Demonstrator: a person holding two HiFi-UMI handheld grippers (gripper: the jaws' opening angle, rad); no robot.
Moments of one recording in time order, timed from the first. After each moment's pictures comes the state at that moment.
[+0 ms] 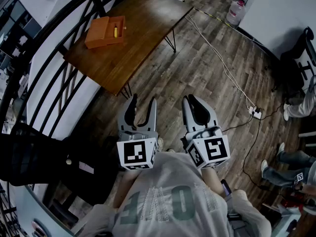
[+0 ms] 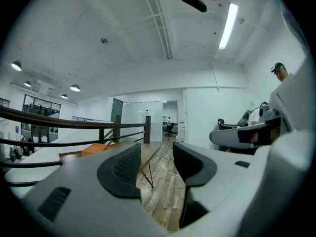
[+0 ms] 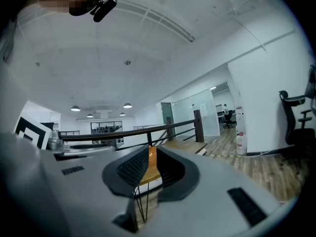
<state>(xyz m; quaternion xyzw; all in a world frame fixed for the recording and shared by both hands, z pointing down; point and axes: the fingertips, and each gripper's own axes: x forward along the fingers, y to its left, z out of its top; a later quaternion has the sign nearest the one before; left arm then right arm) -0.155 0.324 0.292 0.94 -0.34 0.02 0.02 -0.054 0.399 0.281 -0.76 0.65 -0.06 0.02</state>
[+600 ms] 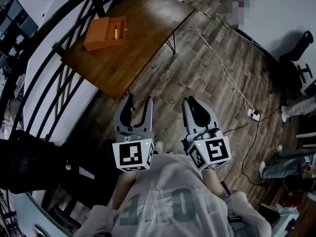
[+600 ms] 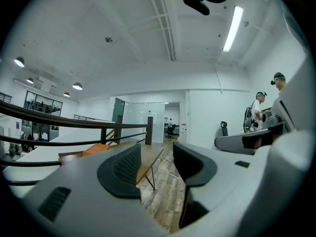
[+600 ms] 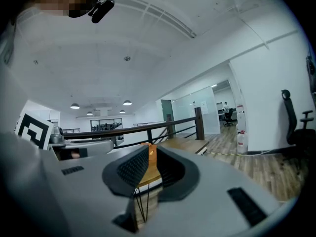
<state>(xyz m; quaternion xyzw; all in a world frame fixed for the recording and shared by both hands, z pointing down) -0.165 0.273 0.292 0.94 -0.34 0.01 0.03 -0.056 0.359 0.291 -0.76 0.65 -0.08 0.01</state>
